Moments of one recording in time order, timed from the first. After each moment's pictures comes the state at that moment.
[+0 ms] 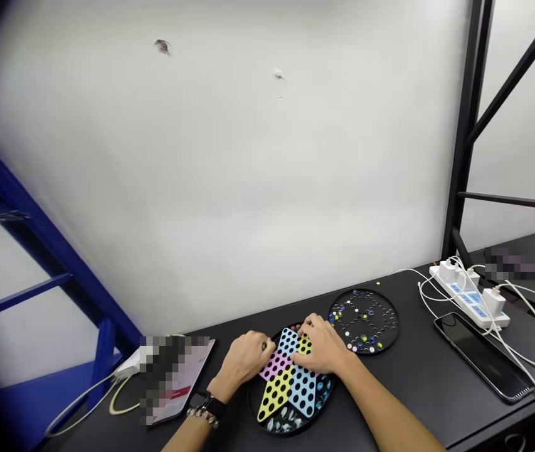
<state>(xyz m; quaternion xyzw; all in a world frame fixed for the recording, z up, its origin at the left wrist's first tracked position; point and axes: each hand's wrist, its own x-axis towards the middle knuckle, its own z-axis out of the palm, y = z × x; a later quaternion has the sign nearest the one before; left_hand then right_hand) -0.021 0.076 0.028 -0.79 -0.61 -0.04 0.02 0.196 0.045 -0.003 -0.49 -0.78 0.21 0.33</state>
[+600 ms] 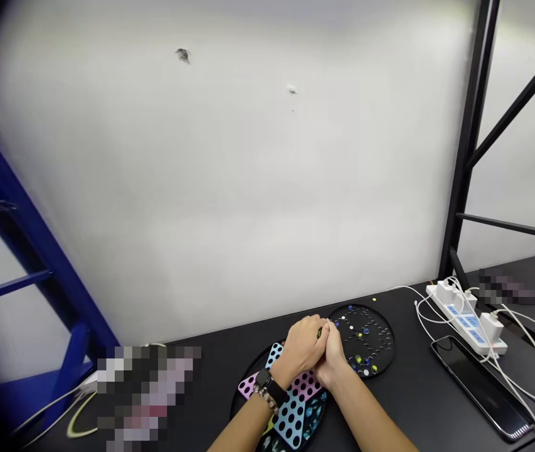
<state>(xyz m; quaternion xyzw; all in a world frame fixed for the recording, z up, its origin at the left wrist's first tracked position) 0.118 0.079 0.048 -0.86 -0.48 -0.14 -0.03 0.194 0.067 -0.001 -0.46 -0.27 0.64 0.55</state>
